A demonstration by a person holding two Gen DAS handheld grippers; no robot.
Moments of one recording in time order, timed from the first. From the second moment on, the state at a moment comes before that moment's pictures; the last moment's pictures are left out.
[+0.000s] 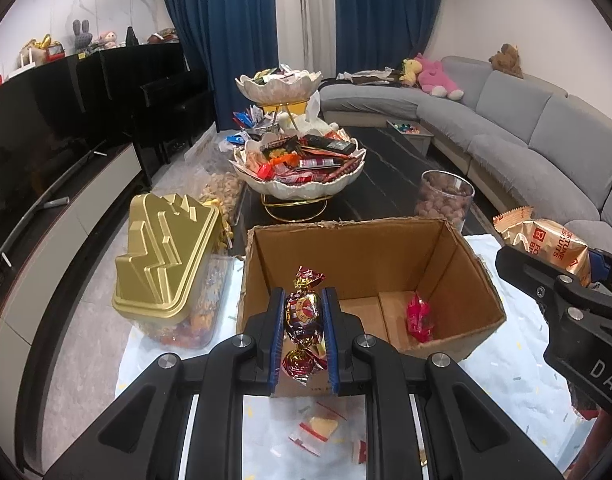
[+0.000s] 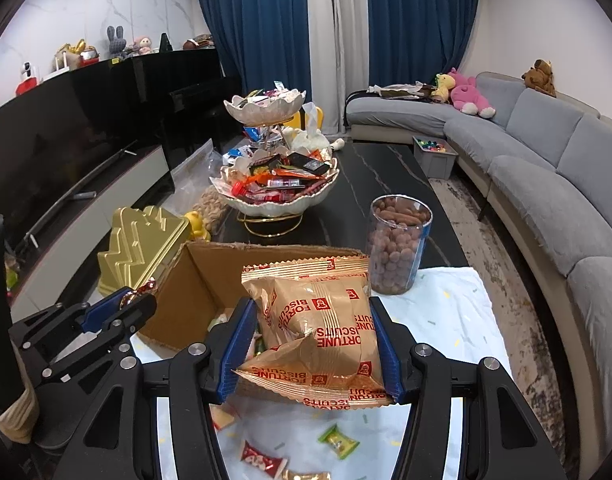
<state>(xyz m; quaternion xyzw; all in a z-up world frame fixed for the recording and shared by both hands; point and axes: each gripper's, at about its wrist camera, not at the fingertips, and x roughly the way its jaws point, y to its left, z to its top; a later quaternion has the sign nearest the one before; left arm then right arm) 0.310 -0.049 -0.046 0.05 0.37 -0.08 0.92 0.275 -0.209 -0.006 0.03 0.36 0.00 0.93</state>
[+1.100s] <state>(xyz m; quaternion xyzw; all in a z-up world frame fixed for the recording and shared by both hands) 0.368 -0.050 -0.079 0.05 0.41 -0.09 0.91 0.348 -0.195 -0.042 0.00 0.40 0.03 0.91</state>
